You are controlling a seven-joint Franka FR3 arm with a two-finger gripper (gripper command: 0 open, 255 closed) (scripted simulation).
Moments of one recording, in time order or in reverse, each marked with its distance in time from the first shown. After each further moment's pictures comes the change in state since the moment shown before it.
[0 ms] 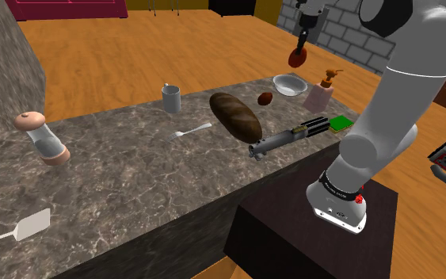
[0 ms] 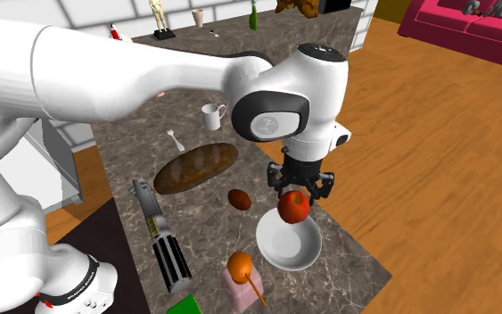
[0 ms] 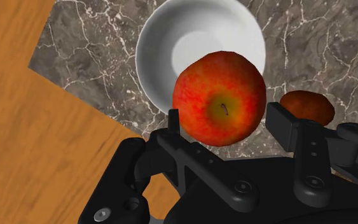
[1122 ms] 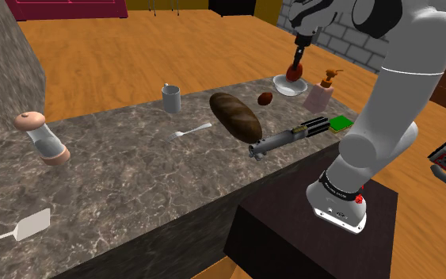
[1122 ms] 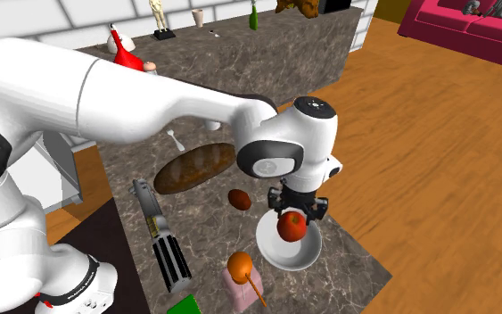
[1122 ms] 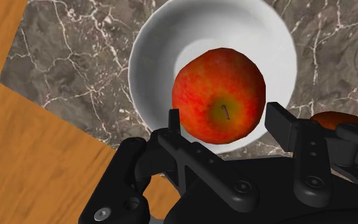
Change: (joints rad) arm -0.017 0.054 0.001 -0.140 0.029 0.188 -0.031
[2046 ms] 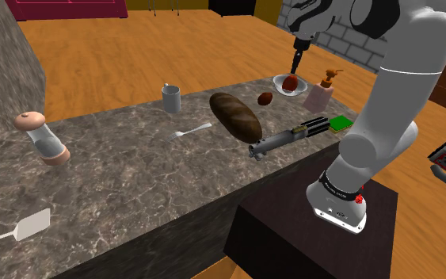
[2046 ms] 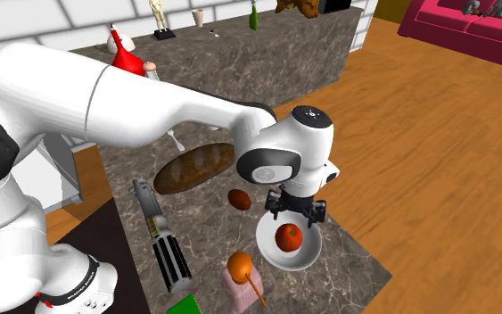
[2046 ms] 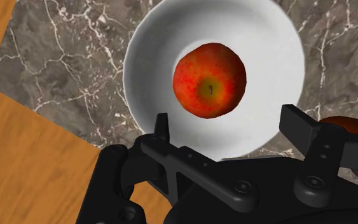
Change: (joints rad) arm 0.000 0.014 0.003 -0.031 0.007 0.044 -0.002
